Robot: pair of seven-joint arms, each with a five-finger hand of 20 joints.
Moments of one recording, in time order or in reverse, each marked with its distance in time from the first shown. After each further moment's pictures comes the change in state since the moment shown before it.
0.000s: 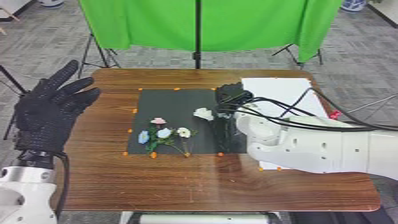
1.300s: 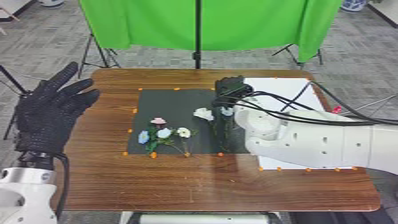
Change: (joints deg) left arm 0.3 -0.4 0.1 0.1 0.1 0.4 0.2; right arm 2.1 -0.6 0.1 -0.6 1.0 0.0 1.9
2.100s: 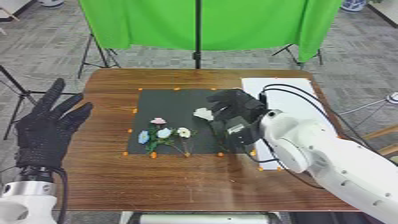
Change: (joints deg) left arm 4.1 -0.3 1.2 1.9 -2.8 4.3 3.3; right arm -48.9 12.8 59.9 -18.9 54.2 -1.2 -23.8
